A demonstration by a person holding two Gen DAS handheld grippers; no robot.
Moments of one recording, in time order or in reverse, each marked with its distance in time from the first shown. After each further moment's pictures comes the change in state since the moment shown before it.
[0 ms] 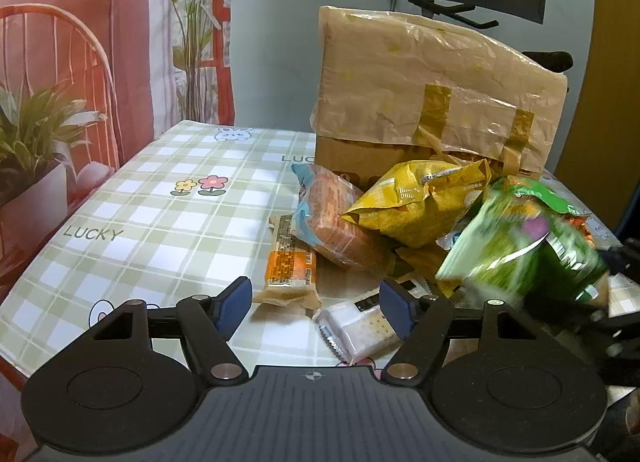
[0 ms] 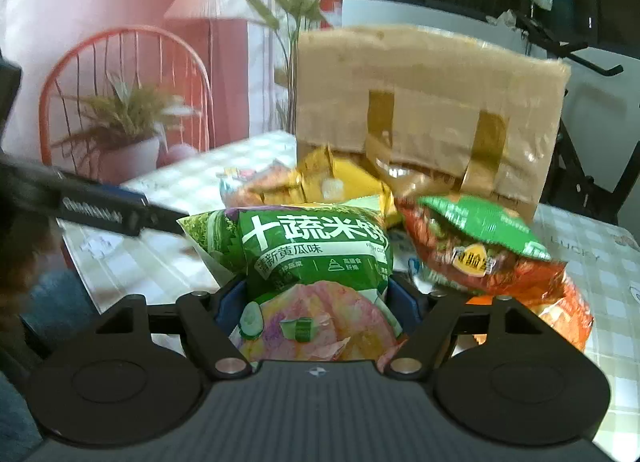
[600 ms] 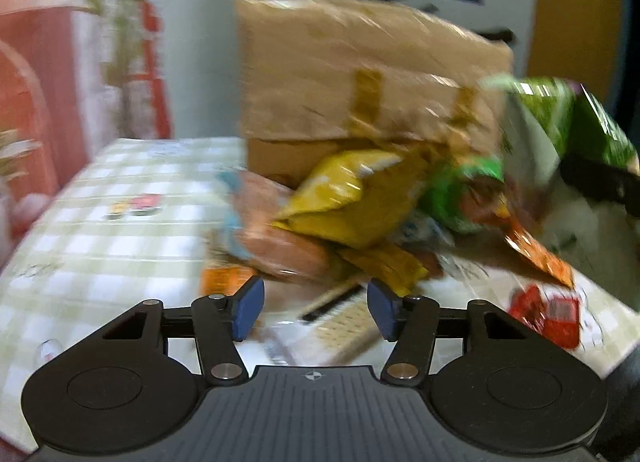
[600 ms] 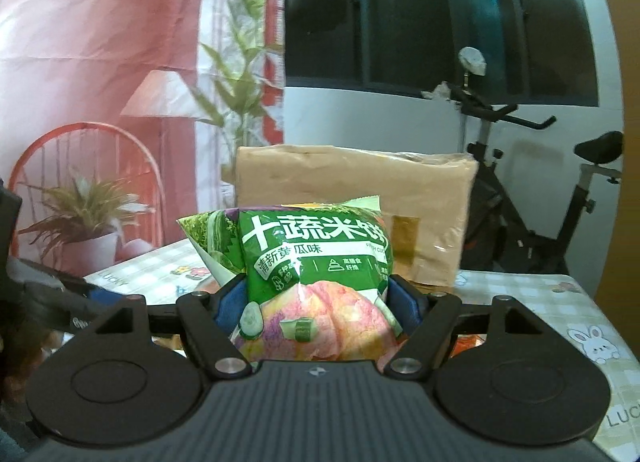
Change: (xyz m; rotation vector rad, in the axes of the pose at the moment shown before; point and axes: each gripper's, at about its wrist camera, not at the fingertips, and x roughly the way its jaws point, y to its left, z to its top) left arm 0.036 -0.024 0.006 0.153 0.008 -0.173; right arm -0.048 -0.014 0.012 0.069 -0.256 -0.170
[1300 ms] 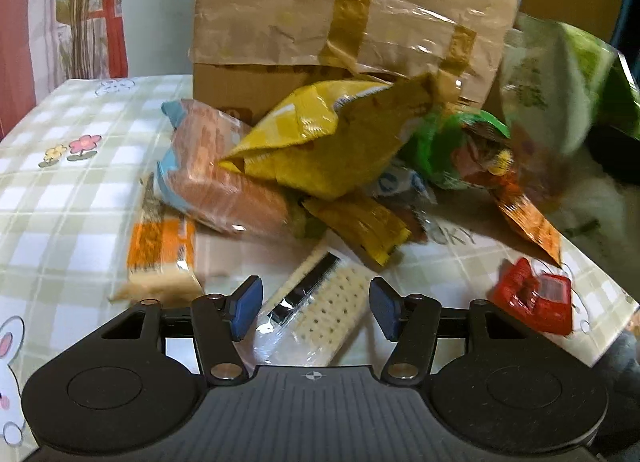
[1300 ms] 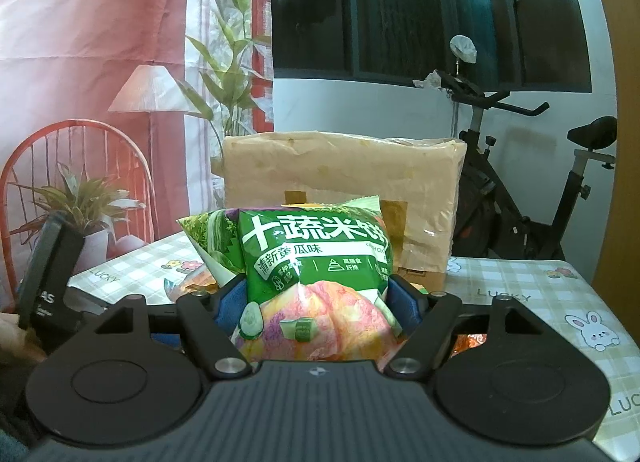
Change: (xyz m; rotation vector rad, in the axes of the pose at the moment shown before) left arm 0.053 0.008 -0.012 -0.063 0.132 -0.131; right arm 0.003 -0.005 -0.005 0.019 0.024 -0.010
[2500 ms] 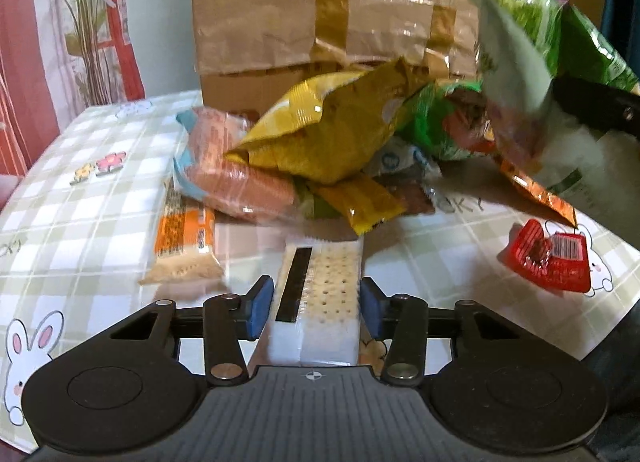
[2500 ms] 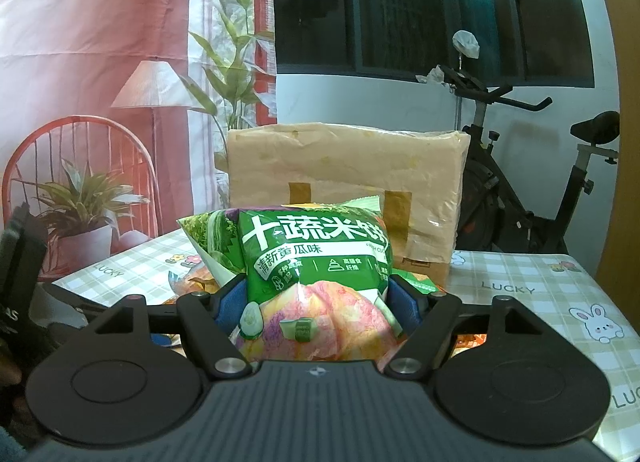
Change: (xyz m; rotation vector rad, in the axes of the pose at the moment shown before) left arm -0.015 -0.024 -0.020 0.089 0.005 0.114; right arm 0.002 -0.001 -0.005 0.001 0.010 0.009
